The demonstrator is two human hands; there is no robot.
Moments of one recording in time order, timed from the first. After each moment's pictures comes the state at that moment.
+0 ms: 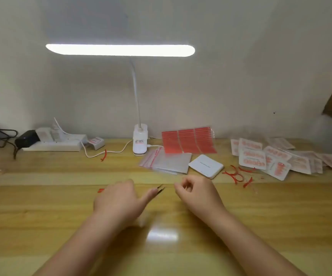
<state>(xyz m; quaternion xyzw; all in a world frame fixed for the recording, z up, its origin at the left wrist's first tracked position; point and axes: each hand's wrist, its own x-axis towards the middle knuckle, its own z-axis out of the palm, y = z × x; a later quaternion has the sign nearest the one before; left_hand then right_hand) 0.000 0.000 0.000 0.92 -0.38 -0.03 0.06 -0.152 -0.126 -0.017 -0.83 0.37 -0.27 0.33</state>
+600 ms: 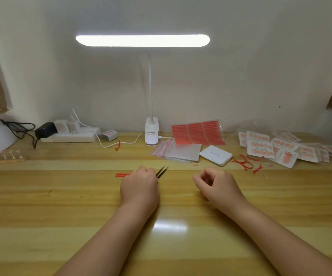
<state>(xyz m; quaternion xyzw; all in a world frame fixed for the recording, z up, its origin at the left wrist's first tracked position) -0.010 0.003 -0.031 0.88 -0.44 0.13 0.10 -0.178 -0.110 -0.027 -0.84 0.33 -0.31 0.31</state>
